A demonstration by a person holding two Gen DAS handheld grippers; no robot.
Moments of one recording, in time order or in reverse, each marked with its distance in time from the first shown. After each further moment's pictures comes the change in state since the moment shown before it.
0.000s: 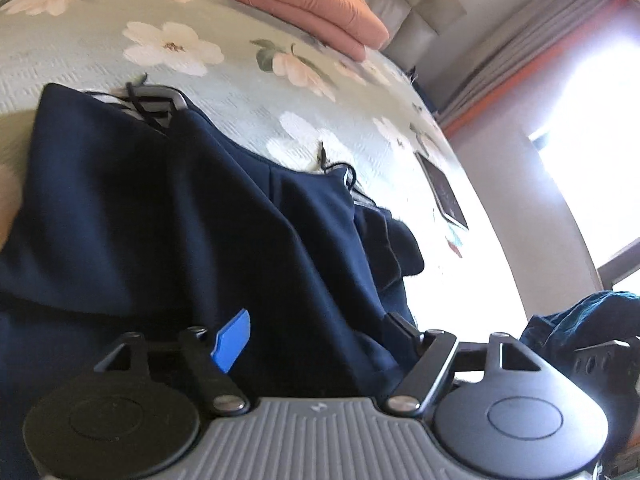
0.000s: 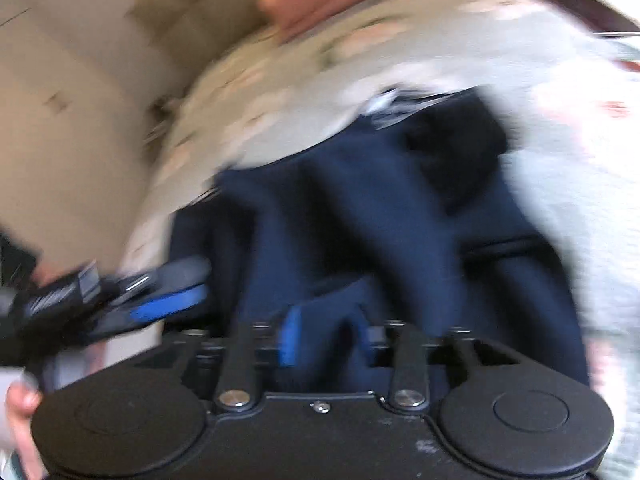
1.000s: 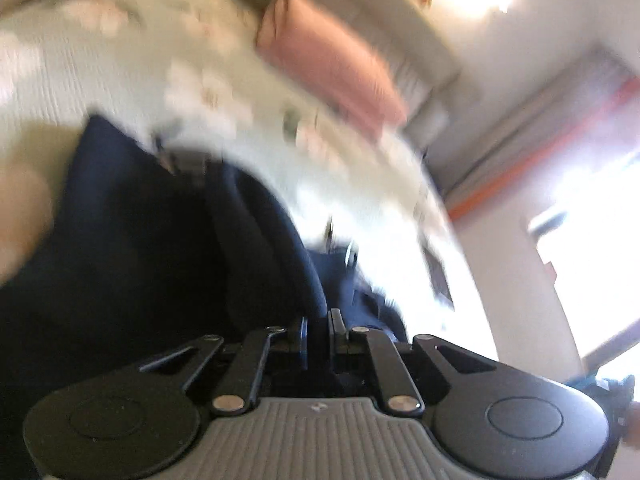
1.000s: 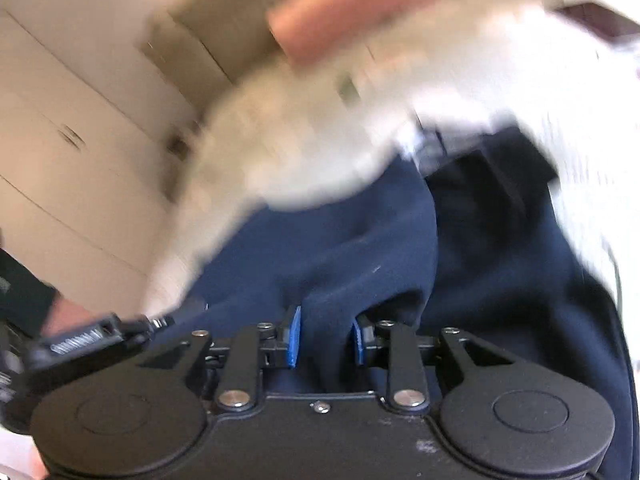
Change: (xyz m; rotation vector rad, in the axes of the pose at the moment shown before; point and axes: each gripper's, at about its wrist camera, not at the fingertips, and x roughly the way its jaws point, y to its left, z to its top) left arm -0.037 0.020 -0.005 -0.164 -0.264 -0.032; right arm -0.020 0.011 0.044 0.077 -0.176 0.055
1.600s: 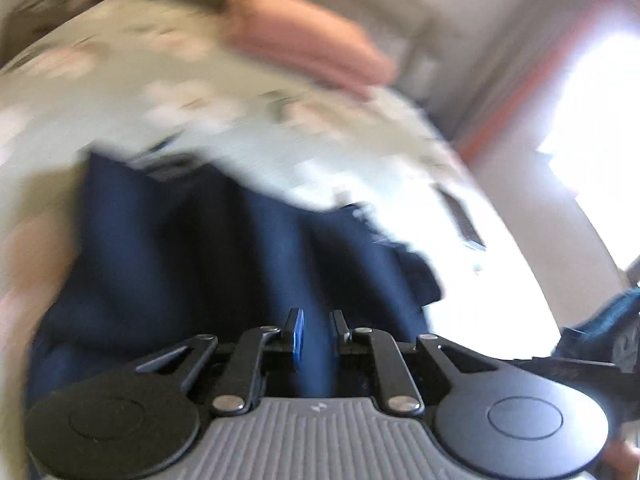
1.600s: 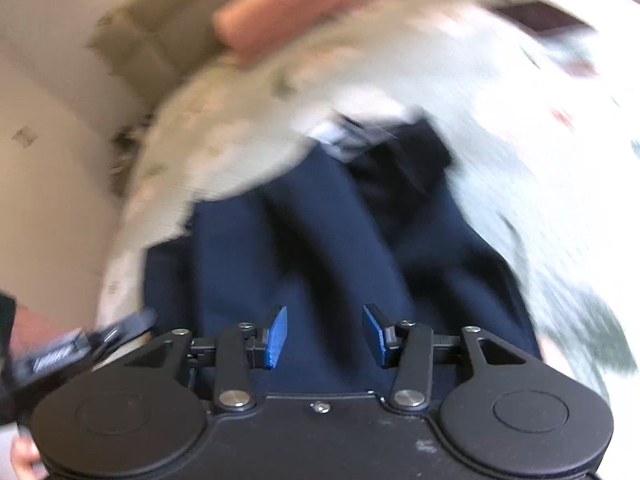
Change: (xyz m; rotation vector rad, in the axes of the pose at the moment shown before) left arm 0.012 -0.030 -0.007 0.281 0.109 0.066; right arm -0.029 -0.017 -0.011 -0.029 0.060 -0.183
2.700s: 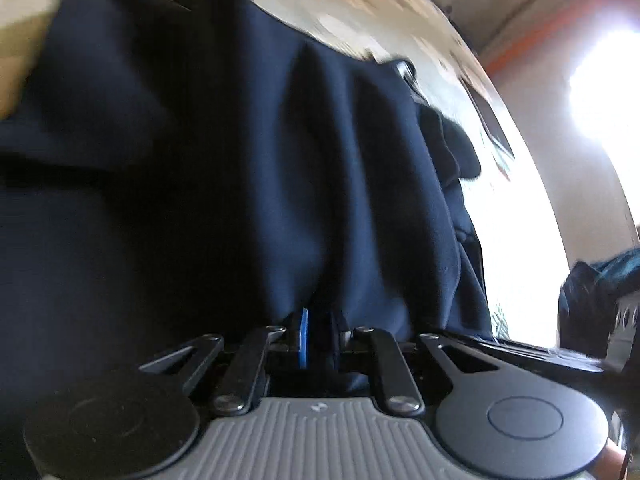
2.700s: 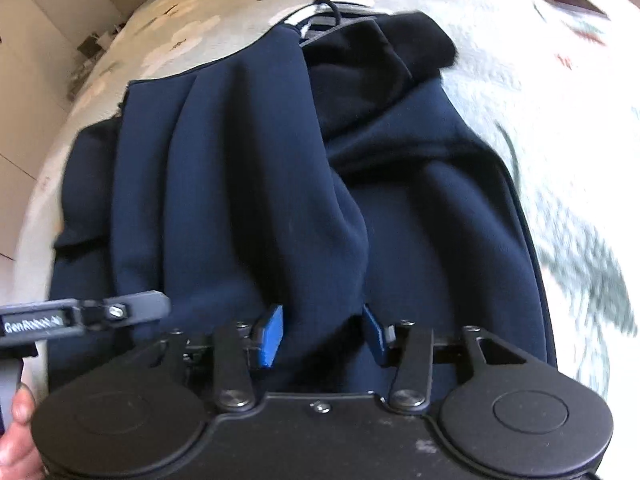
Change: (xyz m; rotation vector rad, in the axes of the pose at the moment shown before) left arm 0.046 0.027 -0.052 -0.098 0.312 0.047; right arm 0.025 -0.020 -0.081 -0.091 0.212 -0.183
